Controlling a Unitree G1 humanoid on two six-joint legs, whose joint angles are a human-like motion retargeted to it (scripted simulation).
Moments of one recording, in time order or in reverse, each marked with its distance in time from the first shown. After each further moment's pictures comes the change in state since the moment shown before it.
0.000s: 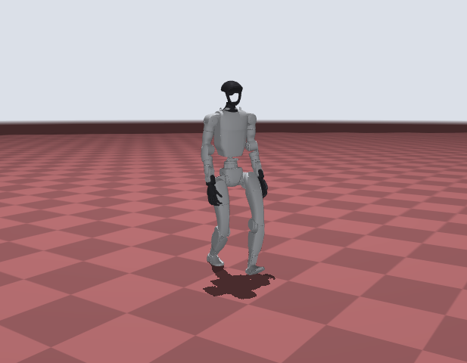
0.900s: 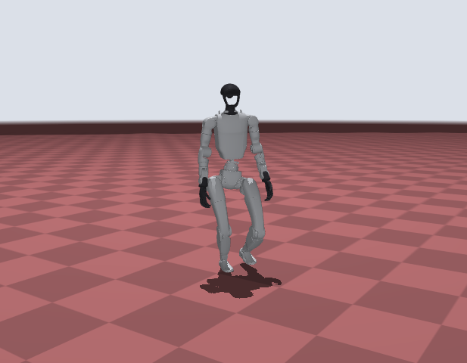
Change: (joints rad) left arm -0.057 0.026 0.020 -0.037 0.036 -0.035 0.029; right arm -0.015 -0.043 -0.060 0.040 0.031 -0.011 -0.005; waist 0.023 0.175 0.005; left_leg 0.035 0.328 -0.022 0.713 -0.102 0.011; right_leg -0.182 0.231 0.016 -0.001 0.166 -0.012
